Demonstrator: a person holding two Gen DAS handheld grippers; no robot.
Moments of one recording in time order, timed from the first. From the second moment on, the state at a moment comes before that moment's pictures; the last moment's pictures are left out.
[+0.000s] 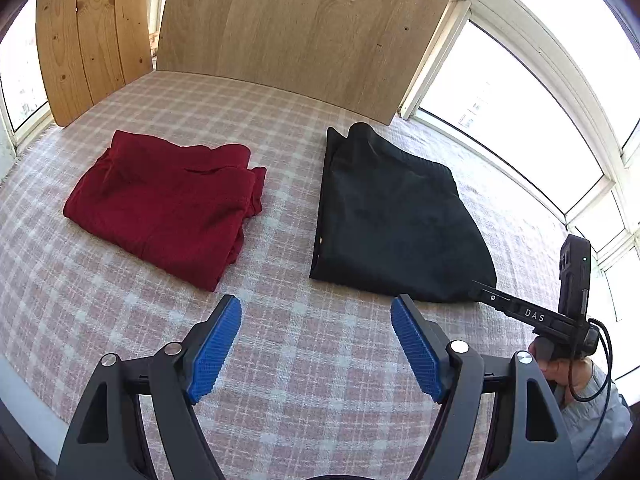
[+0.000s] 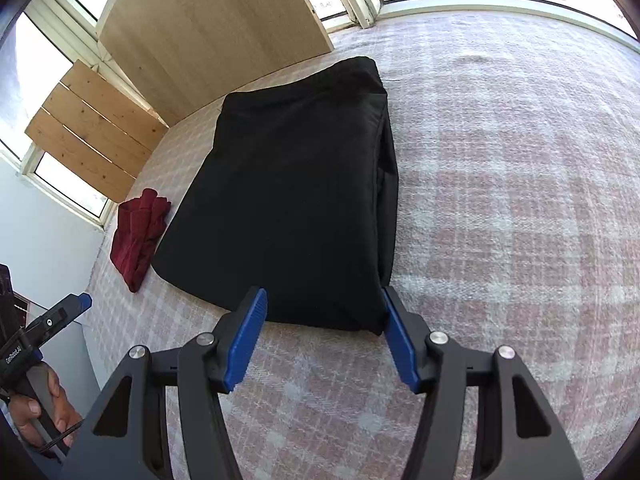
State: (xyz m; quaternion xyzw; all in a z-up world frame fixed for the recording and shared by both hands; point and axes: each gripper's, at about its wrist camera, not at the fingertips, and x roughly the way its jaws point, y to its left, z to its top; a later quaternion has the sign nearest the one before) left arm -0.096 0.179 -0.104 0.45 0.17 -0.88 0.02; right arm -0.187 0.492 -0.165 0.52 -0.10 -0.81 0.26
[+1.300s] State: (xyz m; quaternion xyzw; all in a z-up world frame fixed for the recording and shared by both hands) left arm -0.067 0.153 -0.099 0.43 0.19 -0.88 0.01; right arm -0.138 0.478 -0.112 0.47 -0.07 -0.85 0.22
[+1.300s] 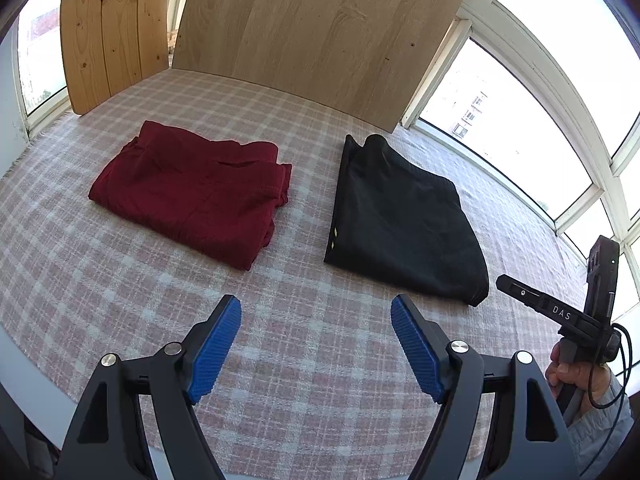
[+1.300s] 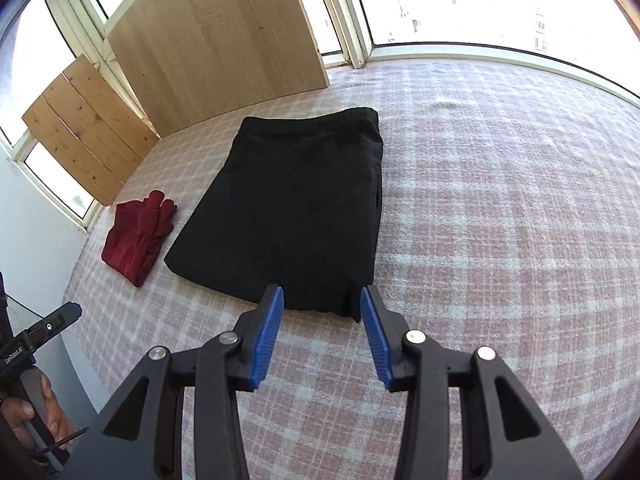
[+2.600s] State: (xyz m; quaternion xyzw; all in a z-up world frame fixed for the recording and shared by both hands) left arm -0.168 0.193 -0.158 0.47 0.16 -0.86 -0.07; right arm -0.177 0.455 -0.127 0.50 -0.04 -0.84 0.19
